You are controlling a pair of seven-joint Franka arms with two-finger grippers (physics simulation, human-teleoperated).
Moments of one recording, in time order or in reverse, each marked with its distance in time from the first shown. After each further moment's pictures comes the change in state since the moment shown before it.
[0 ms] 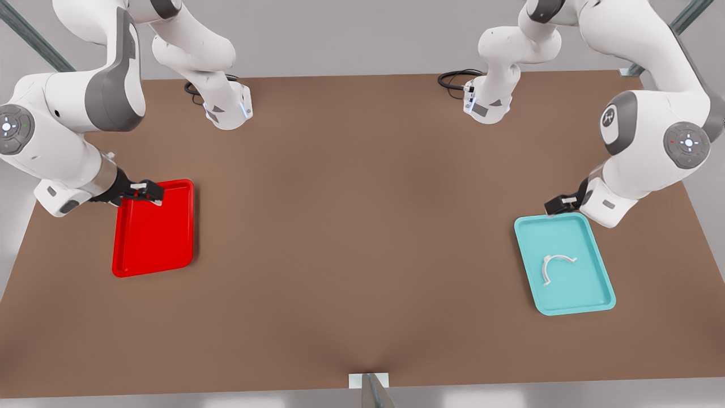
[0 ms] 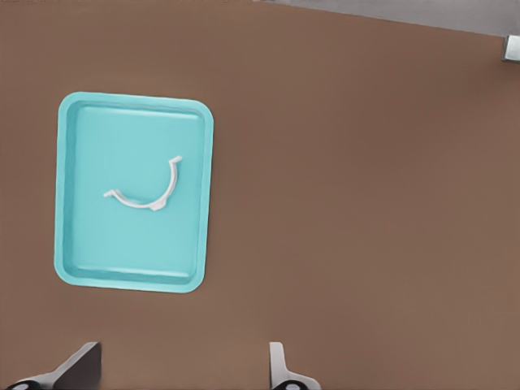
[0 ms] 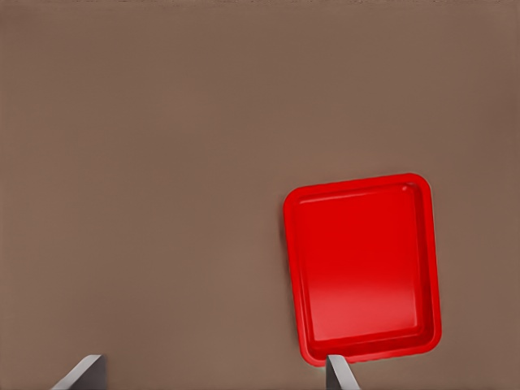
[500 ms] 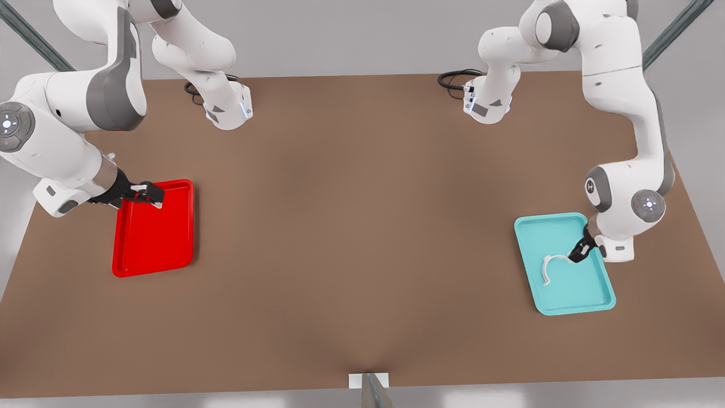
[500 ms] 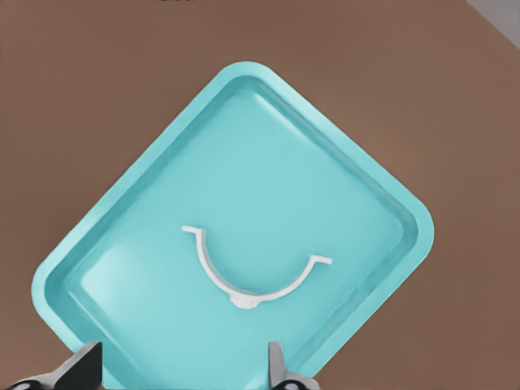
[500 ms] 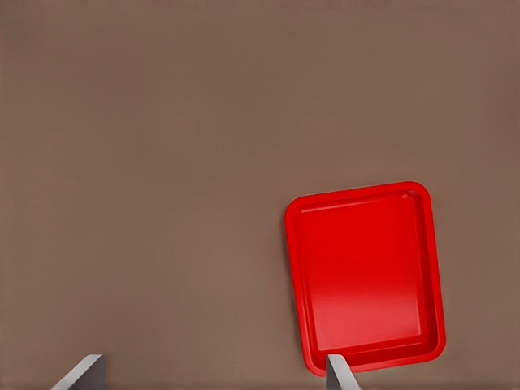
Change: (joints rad) left arm 0.056 0.155 0.200 -0.481 0.039 0.714 -0.514; right arm 0.001 0.000 0.005 0.002 -0.001 0.021 0.019
